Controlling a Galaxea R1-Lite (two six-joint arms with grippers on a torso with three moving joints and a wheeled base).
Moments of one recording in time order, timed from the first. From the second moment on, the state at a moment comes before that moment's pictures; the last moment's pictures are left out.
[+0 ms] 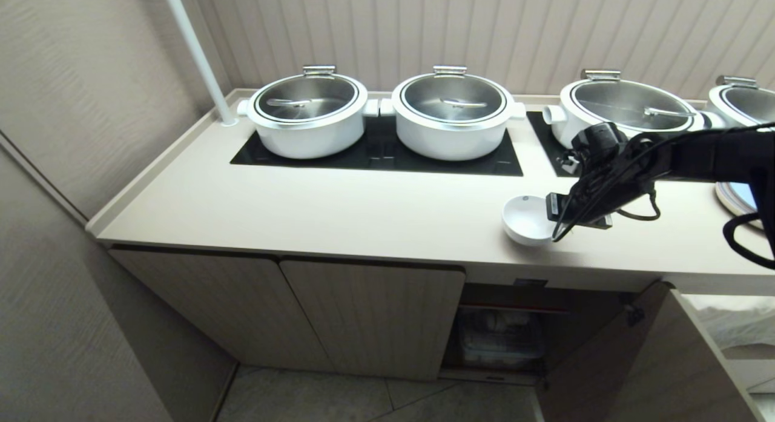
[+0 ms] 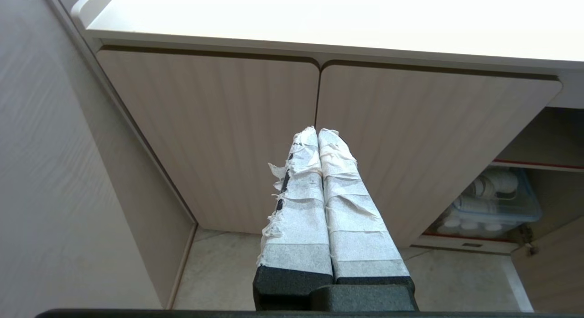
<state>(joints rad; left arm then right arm) 0.00 0.00 0.00 0.00 0.01 -0.03 0.08 2.25 -1.94 0.58 0.03 0.21</state>
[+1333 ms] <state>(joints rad) 0.00 0.00 0.00 0.00 0.01 -0.03 0.09 2.08 -1.85 0.72 0.03 0.41</state>
